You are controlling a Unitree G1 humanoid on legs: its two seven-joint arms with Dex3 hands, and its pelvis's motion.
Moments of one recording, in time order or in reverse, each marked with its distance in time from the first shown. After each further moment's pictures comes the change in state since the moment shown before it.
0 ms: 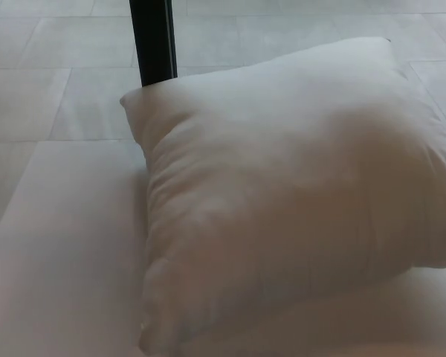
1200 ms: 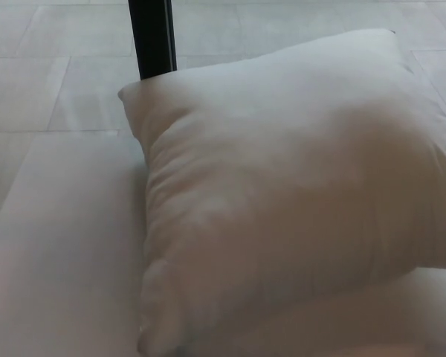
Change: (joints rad) left_arm -0.836 0.013 0.165 -0.775 -0.360 0.311 0.108; right_arm -0.824 -0.183 -0.117 -0.482 0.307 0.287 0.035
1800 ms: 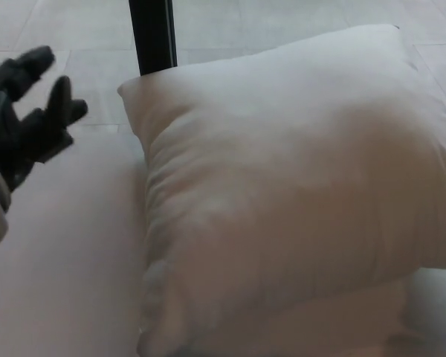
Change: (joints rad) left_arm -0.007 -0.050 -0.573 -0.095 0.082 0.175 0.004; right_arm -0.074 0.175 0.377 -0.129 -0.005 0.218 -0.007
